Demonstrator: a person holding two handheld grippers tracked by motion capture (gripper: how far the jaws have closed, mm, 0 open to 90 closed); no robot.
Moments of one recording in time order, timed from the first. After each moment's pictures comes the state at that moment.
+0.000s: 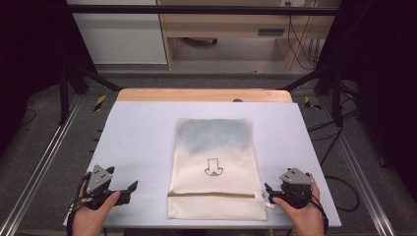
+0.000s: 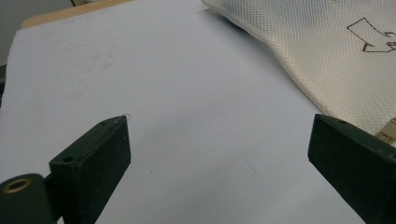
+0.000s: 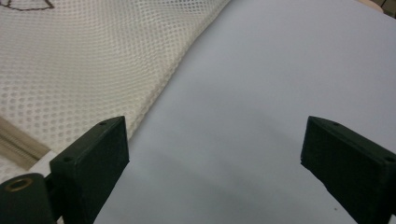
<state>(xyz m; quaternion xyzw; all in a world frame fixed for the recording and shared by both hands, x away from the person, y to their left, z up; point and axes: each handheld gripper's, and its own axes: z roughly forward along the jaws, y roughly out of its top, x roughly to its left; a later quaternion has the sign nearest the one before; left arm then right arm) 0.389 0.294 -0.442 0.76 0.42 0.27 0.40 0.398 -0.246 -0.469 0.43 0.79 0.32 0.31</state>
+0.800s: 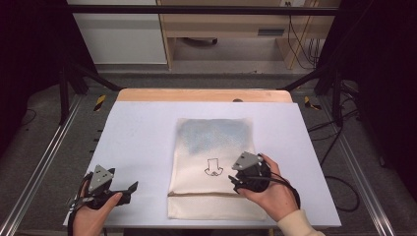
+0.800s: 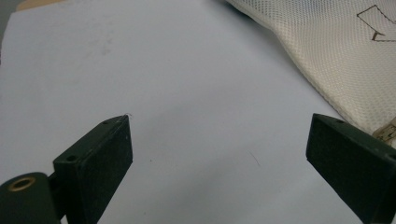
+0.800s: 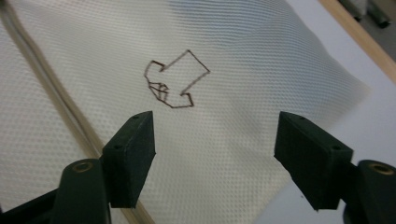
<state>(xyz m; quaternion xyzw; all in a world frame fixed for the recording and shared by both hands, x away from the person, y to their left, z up) 0.392 0.295 -0.447 0.77 0.44 0.26 0.38 0.423 -0.127 -0.395 0.27 0.89 0.27 0.25</state>
